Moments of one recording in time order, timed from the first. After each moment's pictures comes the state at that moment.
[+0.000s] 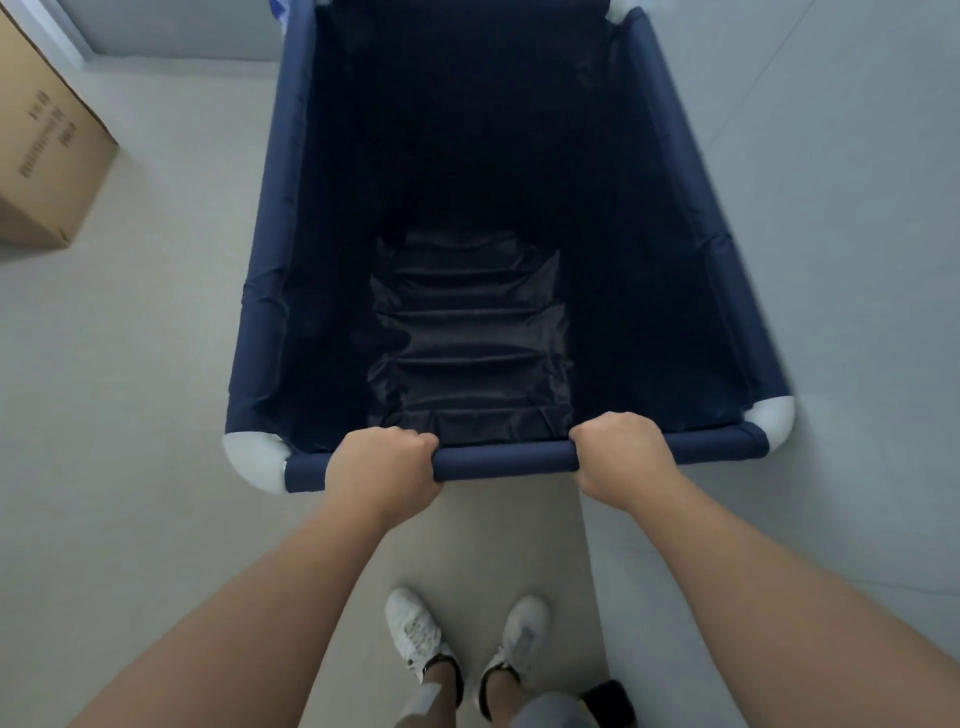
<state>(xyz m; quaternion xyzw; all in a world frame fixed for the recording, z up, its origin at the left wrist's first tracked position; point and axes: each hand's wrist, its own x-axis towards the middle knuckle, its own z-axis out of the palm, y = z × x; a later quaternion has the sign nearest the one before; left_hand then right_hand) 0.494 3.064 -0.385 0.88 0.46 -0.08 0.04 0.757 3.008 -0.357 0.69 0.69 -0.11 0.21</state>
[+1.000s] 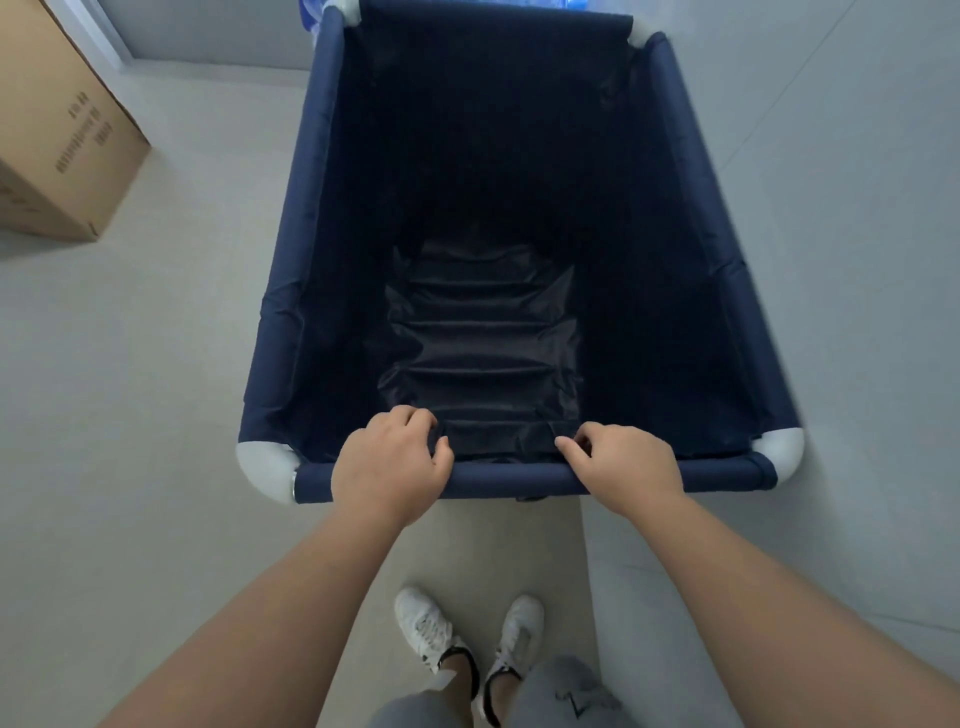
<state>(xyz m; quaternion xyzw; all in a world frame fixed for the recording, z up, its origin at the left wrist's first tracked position) 0.505 3.059 -0.384 0.80 0.59 0.04 0.13 0.769 3.005 -0.369 0.77 0.61 -0.15 0.07</state>
